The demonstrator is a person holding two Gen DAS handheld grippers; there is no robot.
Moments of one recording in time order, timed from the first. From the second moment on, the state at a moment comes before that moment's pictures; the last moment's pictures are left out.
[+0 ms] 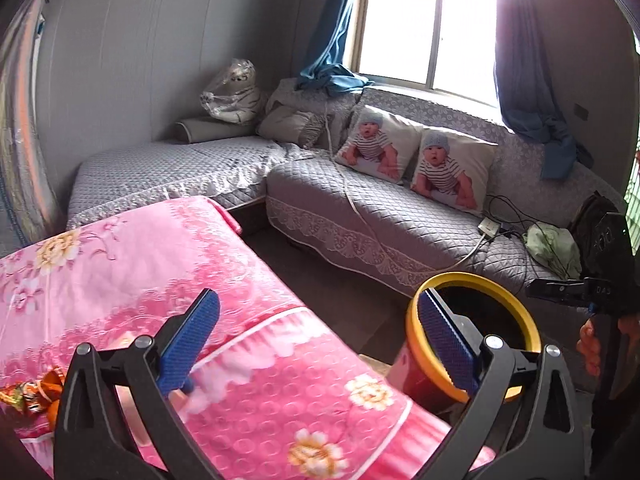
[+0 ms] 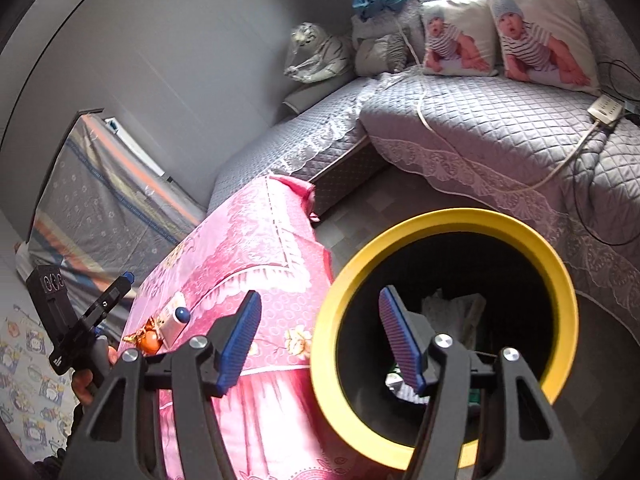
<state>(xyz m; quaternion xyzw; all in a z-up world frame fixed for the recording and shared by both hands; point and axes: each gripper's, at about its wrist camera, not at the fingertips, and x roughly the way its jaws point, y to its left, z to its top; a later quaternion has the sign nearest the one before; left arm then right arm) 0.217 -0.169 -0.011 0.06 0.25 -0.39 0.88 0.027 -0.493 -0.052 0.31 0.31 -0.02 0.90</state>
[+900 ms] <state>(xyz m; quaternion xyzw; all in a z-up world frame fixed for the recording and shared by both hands) 0.333 0.088 -0.083 0.20 0.35 -0.35 0.85 0.123 -0.367 -0.043 0.23 0.39 0.07 0.89</state>
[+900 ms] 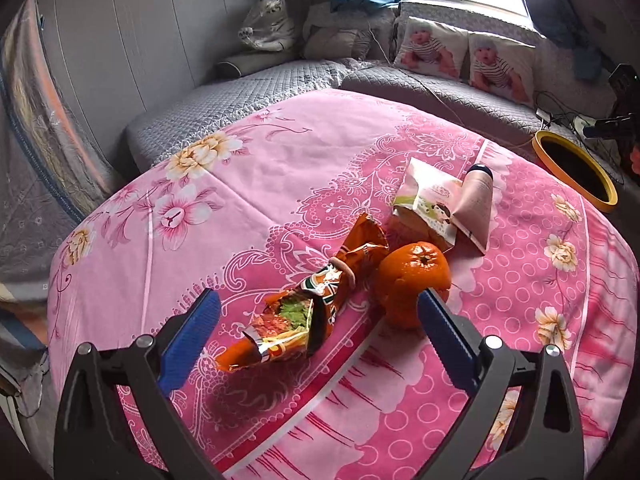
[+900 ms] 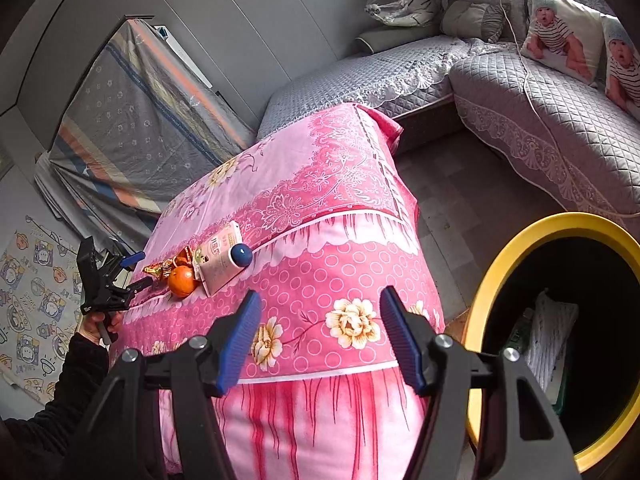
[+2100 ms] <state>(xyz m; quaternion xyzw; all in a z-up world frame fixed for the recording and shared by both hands) 0.283 0.182 -0.034 0.06 0.32 -0.24 0.91 0.175 -0.185 -0.028 0.00 0.40 0.25 0.88</state>
